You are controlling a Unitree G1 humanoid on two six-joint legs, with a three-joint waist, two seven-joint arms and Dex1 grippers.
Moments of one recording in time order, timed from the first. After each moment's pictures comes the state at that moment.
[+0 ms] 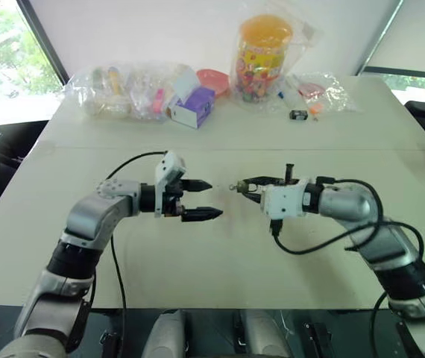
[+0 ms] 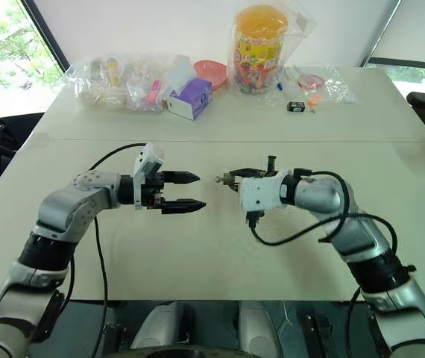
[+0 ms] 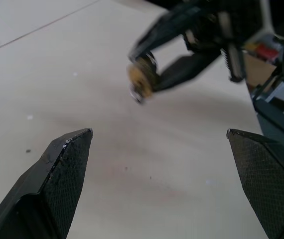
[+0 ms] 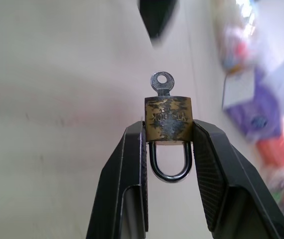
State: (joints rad) left arm -0.59 0.49 -0.15 -0.03 -0.51 0.69 -1.09; right arm -0.38 -0.73 0.22 -0.34 -0.19 -0.08 0.84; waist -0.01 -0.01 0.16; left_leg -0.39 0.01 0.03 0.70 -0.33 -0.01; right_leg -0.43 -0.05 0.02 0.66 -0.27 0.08
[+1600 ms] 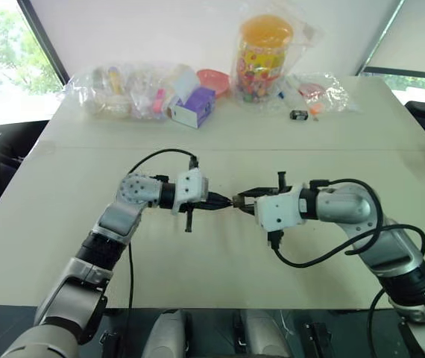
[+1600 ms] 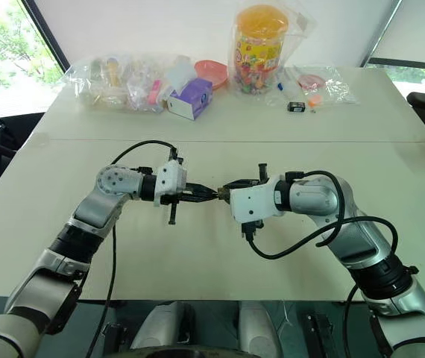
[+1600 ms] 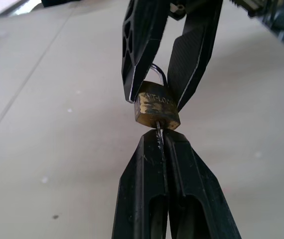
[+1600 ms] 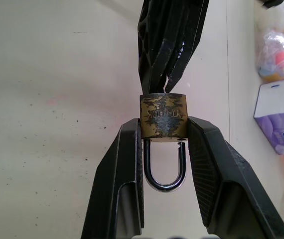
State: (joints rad) left arm -0.60 0.46 -0.27 0.09 -0.33 0.33 -1.22; right arm -0.43 -0.74 0.27 -0.37 -0.20 0.04 1.02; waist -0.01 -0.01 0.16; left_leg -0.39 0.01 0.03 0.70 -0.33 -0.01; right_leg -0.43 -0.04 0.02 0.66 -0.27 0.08
